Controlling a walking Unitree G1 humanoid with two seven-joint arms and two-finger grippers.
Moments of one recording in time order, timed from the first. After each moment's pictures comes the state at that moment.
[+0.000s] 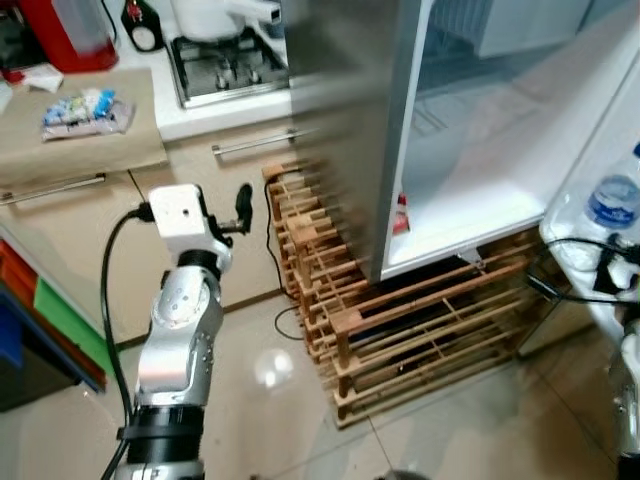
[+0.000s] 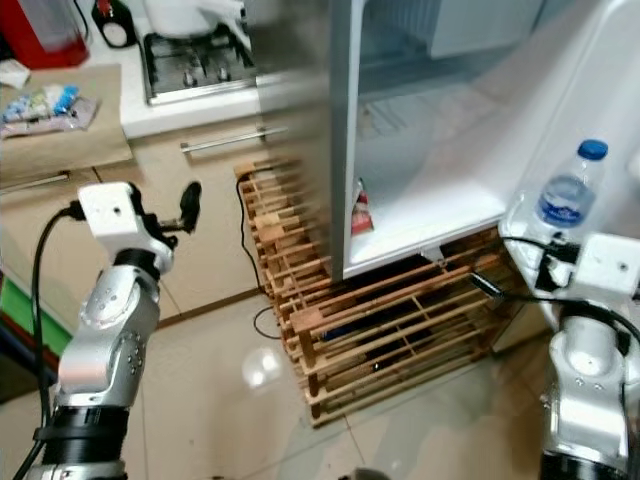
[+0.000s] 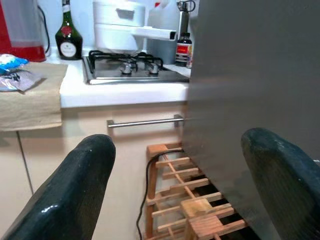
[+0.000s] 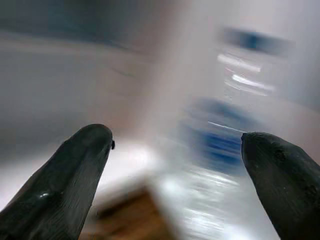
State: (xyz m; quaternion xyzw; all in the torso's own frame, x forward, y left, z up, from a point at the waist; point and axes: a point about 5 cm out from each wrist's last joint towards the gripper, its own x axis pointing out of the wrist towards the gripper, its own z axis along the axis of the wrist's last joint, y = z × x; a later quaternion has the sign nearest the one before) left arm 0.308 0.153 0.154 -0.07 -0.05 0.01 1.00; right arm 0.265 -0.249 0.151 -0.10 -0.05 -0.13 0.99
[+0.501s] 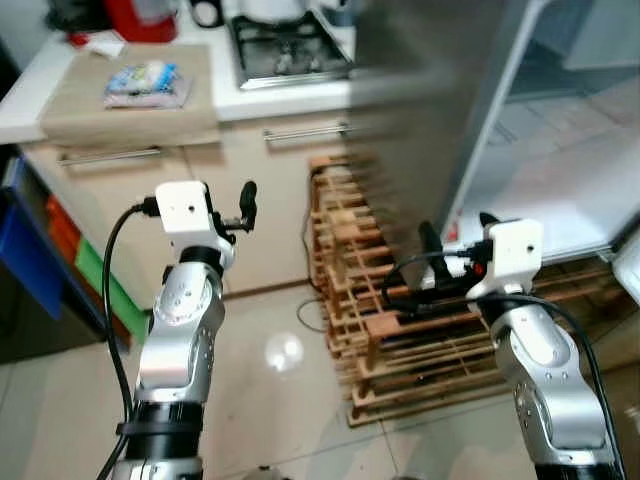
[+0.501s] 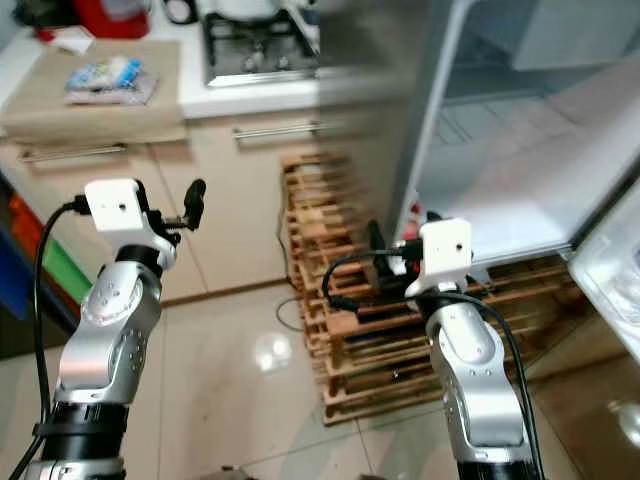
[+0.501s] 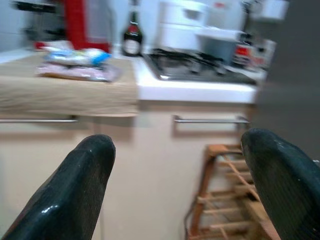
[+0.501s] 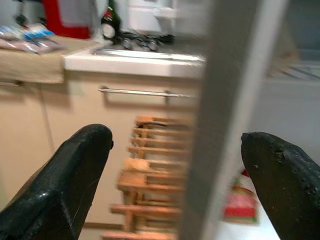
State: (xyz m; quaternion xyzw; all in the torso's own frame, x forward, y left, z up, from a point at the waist) left arm 0.305 0.161 0.155 -0.06 -0.05 0.03 1.00; right arm 0.268 -0.167 0.144 -0.02 -0.03 0.11 0.99
